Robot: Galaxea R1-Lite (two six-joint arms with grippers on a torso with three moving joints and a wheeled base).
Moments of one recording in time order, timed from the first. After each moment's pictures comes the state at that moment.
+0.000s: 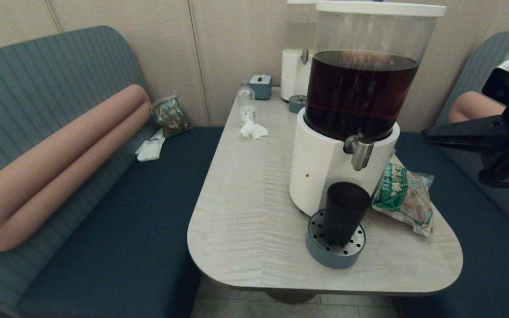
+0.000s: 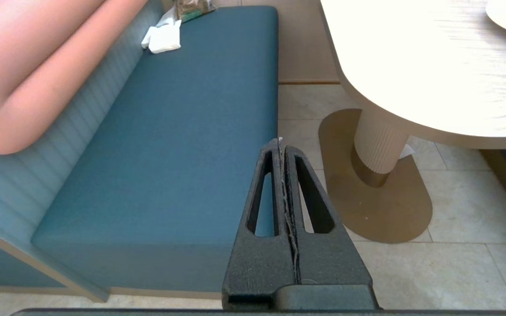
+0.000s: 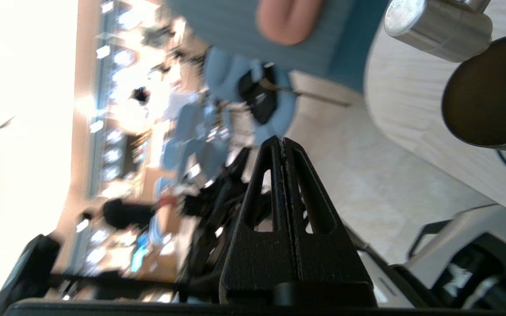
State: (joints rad) left arm 0.00 0.00 0.00 0.00 -0.02 0.03; right arm 0.02 1.44 -1.22 0.13 1.16 0.76
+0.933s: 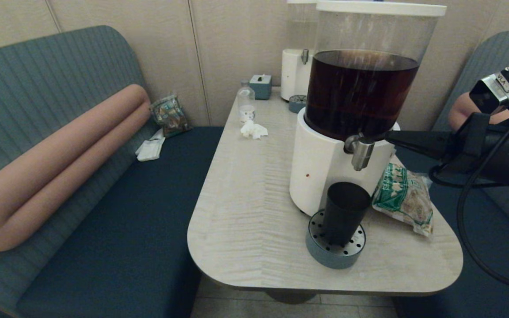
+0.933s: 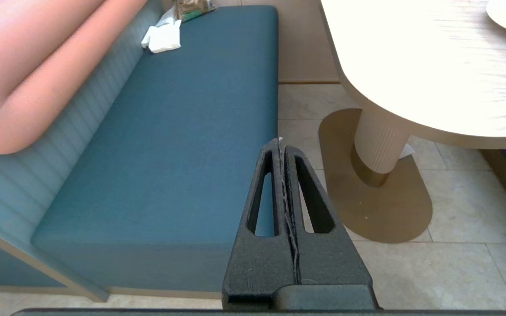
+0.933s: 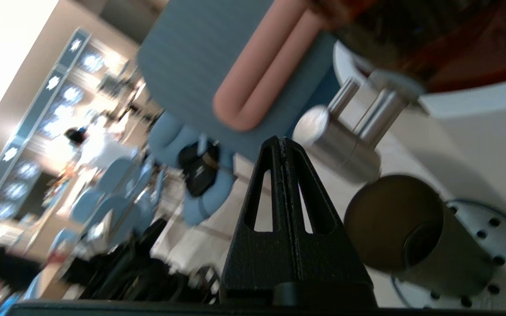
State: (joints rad) left arm 0.00 0.00 0.00 0.00 -0.02 0.03; right arm 0.13 1.49 -0.85 -0.66 0.80 0.75
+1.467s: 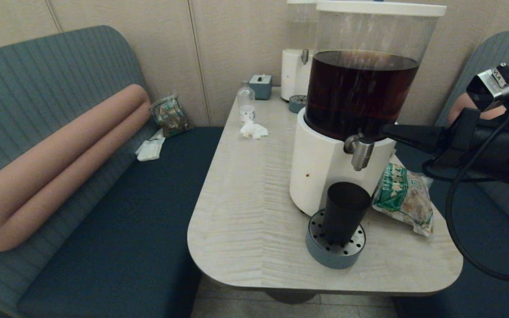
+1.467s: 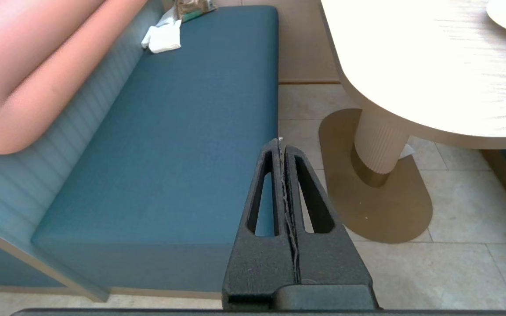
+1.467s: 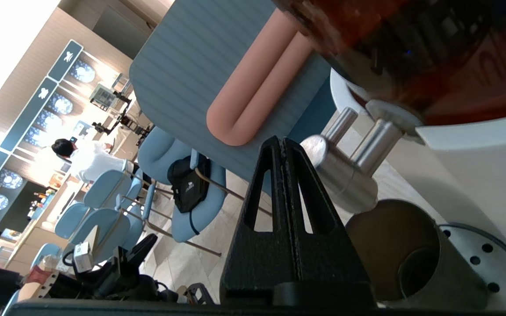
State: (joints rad) left arm 0.00 0.00 0.00 0.00 -0.02 0.03; right arm 0.15 1.52 -0.86 -0.72 0.76 0.75
